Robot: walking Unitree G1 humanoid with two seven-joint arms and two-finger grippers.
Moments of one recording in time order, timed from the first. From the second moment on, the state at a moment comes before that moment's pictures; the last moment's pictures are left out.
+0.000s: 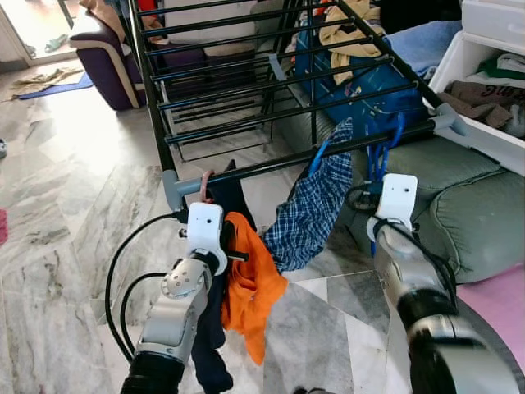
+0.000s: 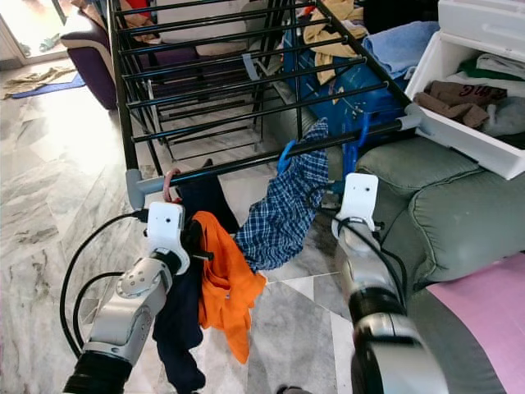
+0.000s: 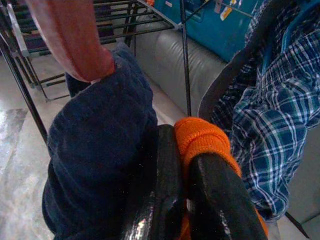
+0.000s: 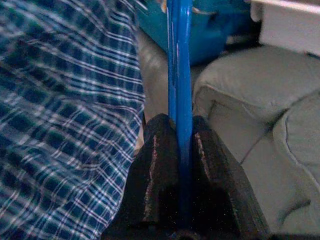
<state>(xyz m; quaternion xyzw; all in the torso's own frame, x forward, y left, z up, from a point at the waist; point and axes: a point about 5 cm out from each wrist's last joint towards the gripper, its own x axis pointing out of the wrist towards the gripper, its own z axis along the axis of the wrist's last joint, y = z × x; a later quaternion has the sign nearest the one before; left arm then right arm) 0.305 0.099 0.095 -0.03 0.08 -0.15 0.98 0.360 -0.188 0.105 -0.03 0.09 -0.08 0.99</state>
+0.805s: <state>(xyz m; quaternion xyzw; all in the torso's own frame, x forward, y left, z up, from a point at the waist) 0.304 0.094 0.095 -0.03 0.08 -0.16 0.98 0.332 -0.224 0.101 -0.06 0.12 -0.07 0.99</state>
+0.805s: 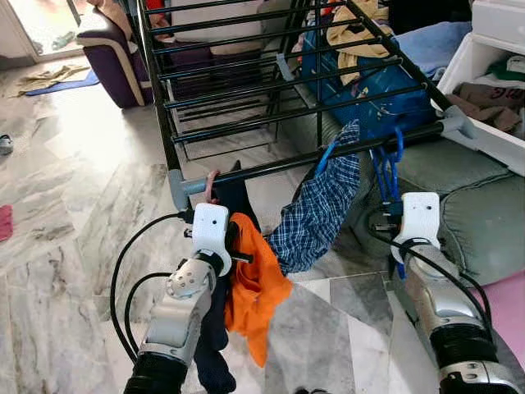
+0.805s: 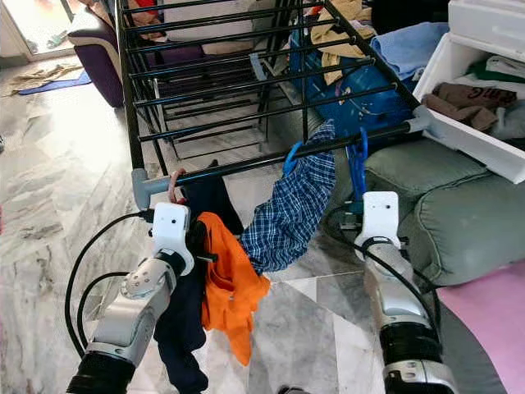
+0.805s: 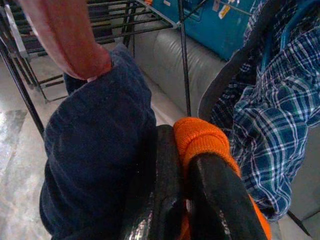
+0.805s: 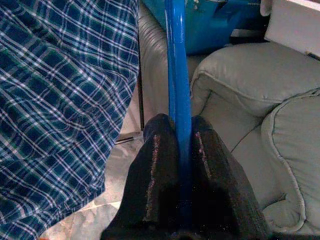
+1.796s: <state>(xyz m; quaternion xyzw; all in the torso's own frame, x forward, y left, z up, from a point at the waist) 0.304 0.093 0.092 -0.02 0.09 -0.16 0.98 0.321 -0.260 0.093 -0.05 0.15 -0.08 0.98</state>
